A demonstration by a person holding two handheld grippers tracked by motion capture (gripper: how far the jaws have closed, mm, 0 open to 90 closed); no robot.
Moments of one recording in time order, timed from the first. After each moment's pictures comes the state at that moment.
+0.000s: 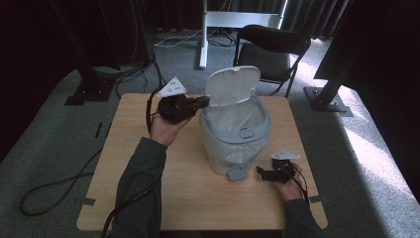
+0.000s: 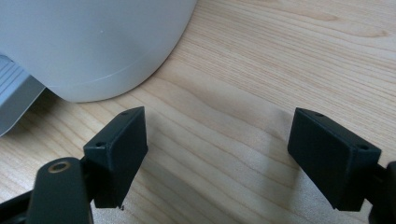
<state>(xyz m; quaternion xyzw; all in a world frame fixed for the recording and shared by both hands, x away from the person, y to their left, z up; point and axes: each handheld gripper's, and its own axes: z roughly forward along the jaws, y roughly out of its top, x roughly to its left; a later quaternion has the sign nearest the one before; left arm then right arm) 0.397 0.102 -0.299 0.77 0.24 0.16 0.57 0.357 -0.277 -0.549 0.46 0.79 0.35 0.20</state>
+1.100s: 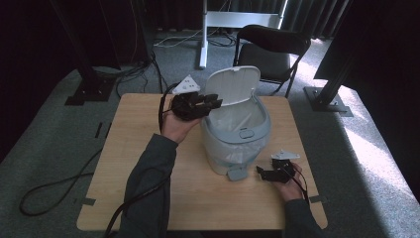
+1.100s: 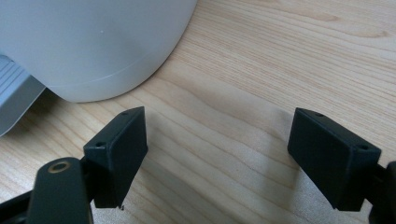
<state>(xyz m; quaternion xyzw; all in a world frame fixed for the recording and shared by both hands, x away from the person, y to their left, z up) 0.407 0.079 -0.302 0.77 0.24 0.15 0.57 0.357 -0.277 -0.549 0.46 0.79 0.35 0.20</state>
